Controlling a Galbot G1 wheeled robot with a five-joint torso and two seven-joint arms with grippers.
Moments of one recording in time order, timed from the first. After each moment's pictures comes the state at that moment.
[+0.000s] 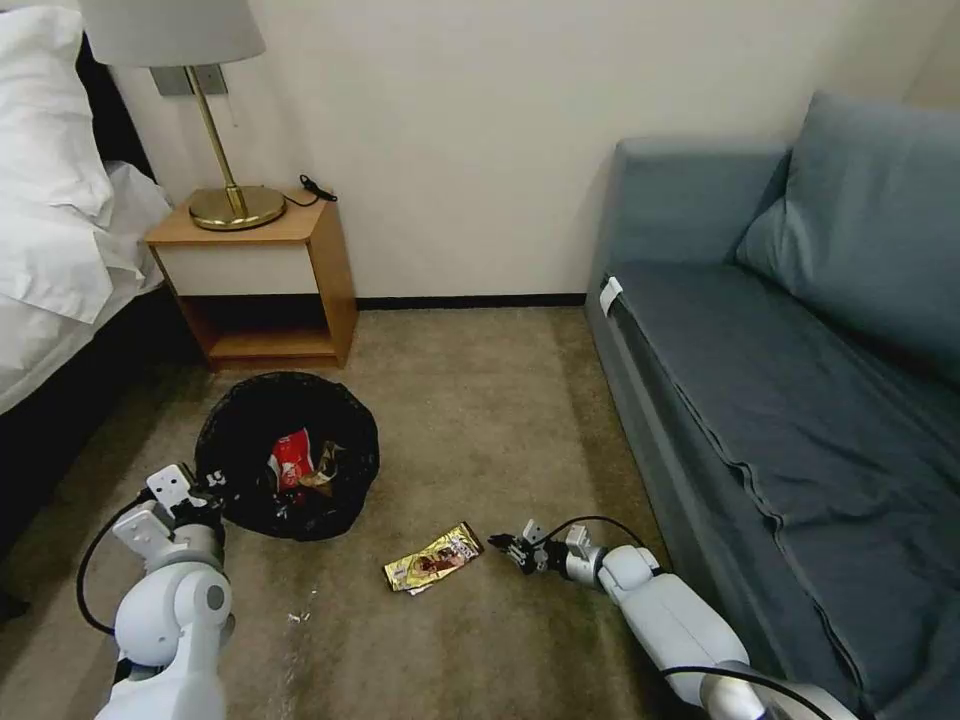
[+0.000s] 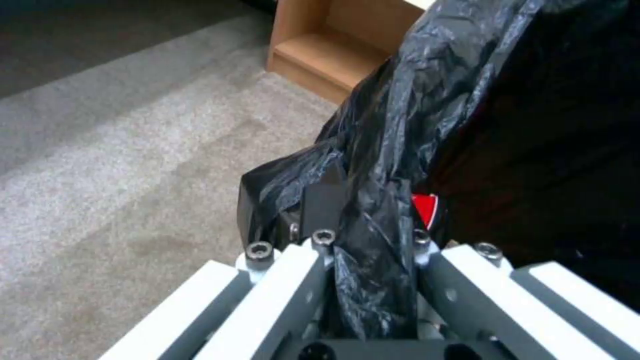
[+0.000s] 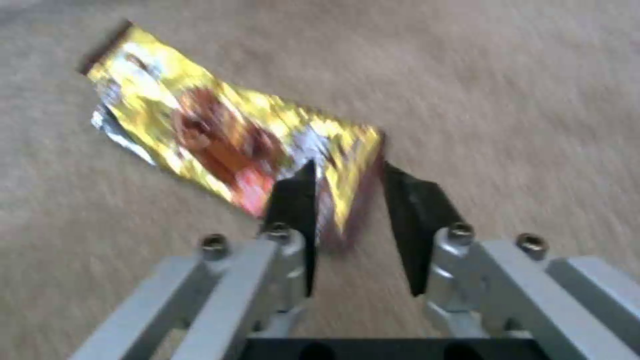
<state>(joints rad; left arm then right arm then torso) 1.30 -1.44 -0.82 -1.92 -0.55 0.41 -0.31 -0.69 1.38 0.01 0.60 0.05 0.34 -0.70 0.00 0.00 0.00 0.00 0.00</state>
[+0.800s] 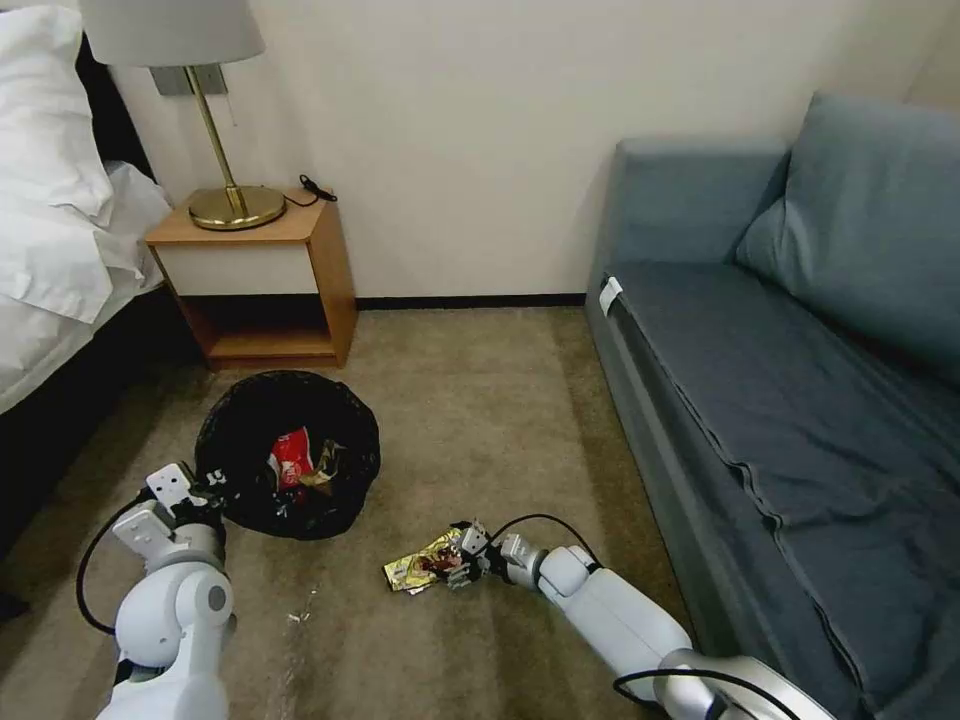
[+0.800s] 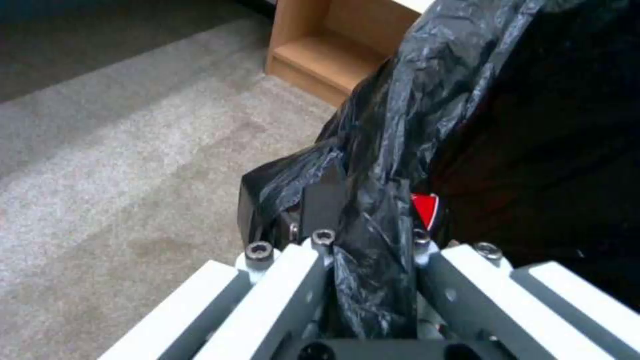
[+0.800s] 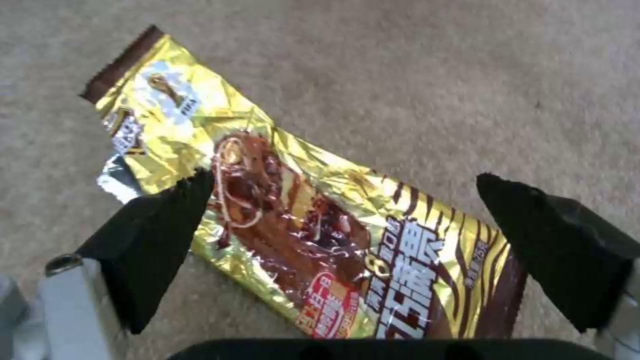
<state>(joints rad) 1.30 -1.44 -0.81 -1.94 -0.54 0.41 -0.32 -0.63 1.48 -0.25 0.56 0.04 0.32 -0.49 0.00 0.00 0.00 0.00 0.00</state>
